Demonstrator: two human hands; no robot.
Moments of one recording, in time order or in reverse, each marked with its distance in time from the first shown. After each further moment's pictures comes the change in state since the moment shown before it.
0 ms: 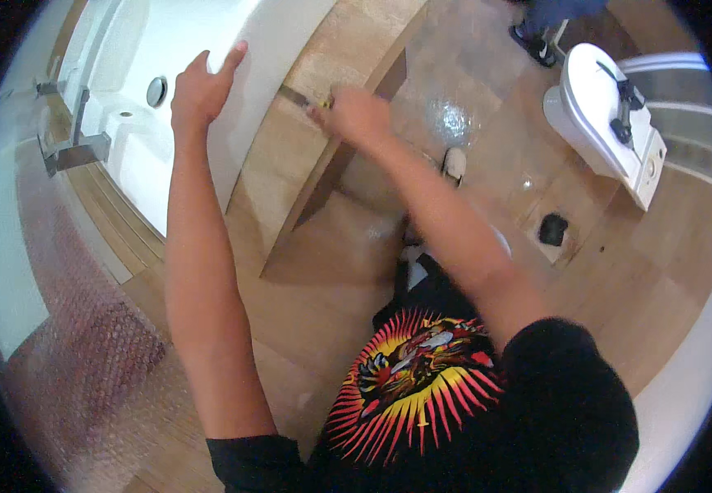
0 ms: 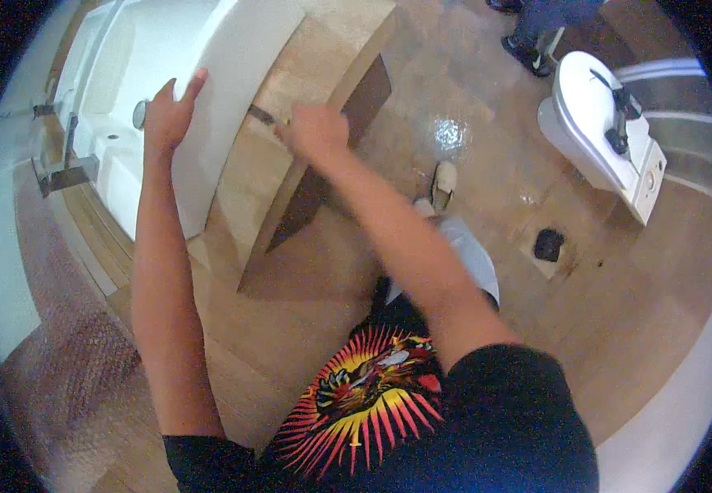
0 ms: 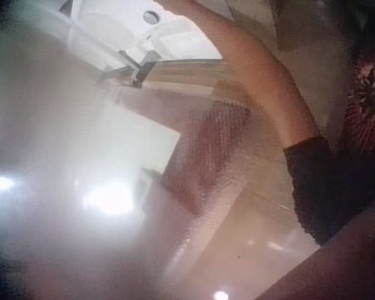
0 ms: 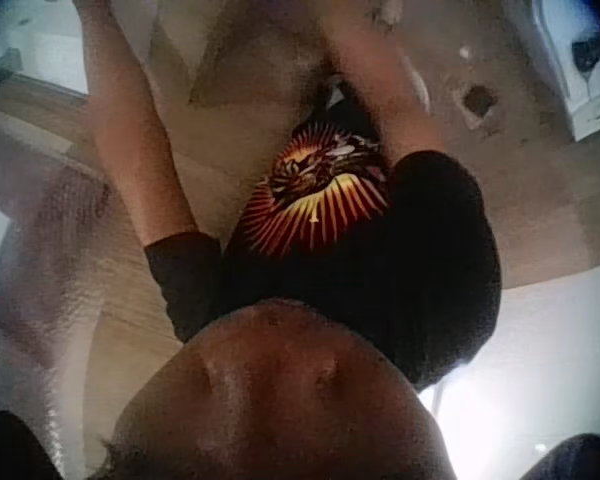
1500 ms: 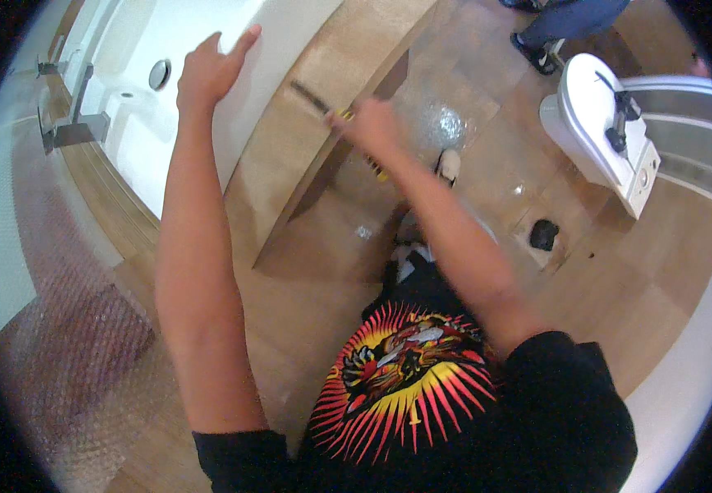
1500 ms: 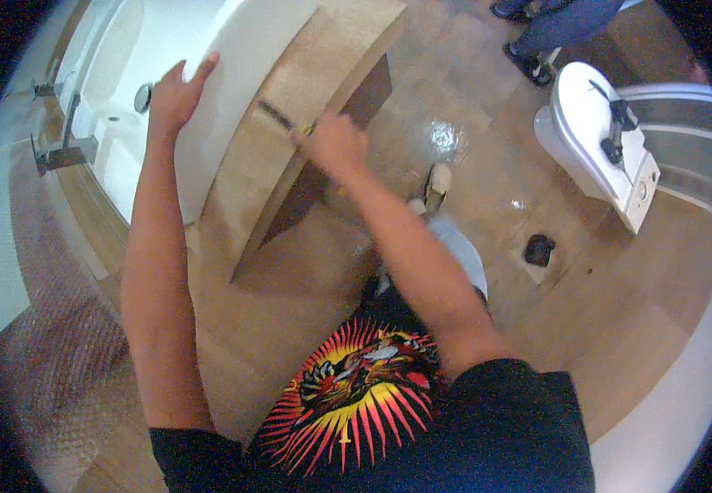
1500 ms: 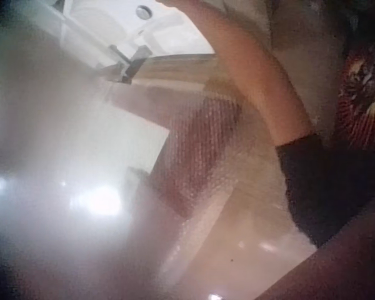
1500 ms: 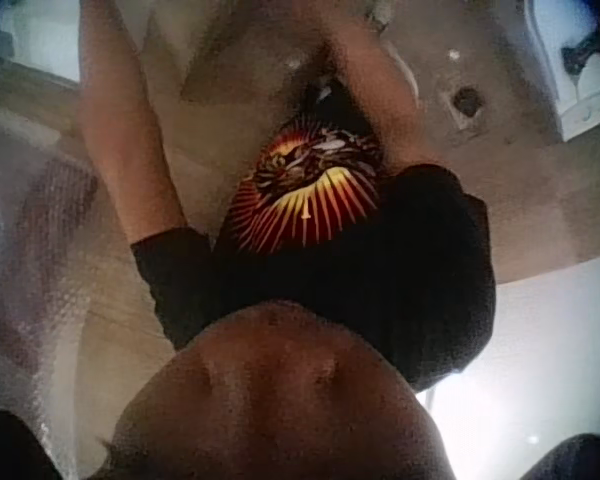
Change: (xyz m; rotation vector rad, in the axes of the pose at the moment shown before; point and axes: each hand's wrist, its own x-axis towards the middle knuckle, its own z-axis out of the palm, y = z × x) left_hand 0.006 0.003 0.008 0.024 0.025 0.018; right_hand -0.022 0.026 0.034 0.068 0.149 0.046
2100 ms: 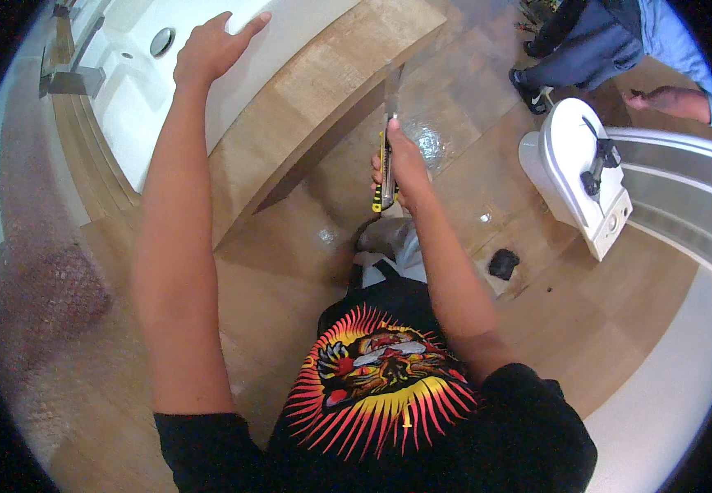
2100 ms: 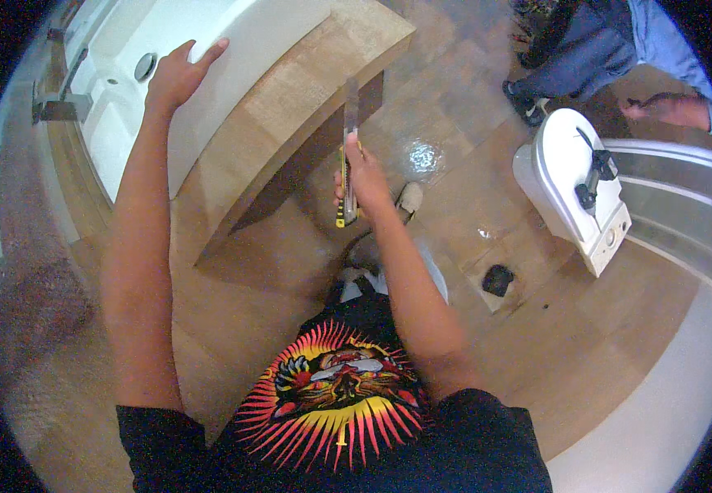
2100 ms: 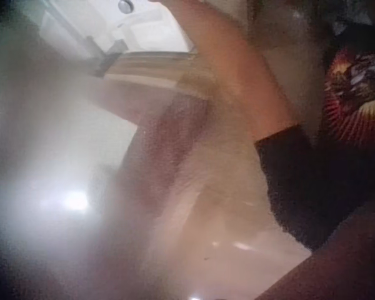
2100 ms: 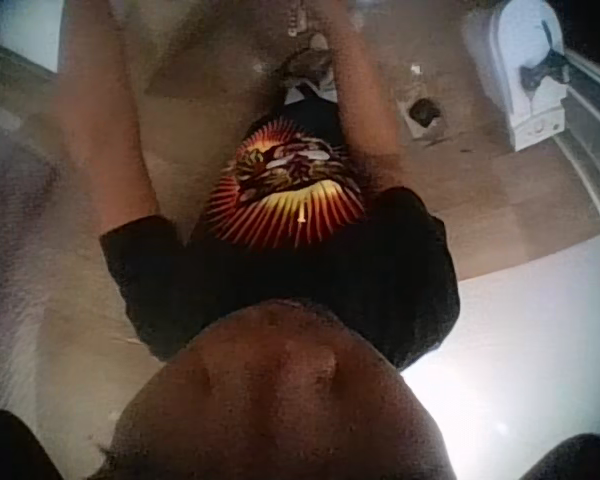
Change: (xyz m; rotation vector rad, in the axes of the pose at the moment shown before) left_hand -0.002 -0.005 0.000 -0.009 0.009 -0.083; right_hand -0.048 0.056 -0.046 1.179 -0.317 0.448
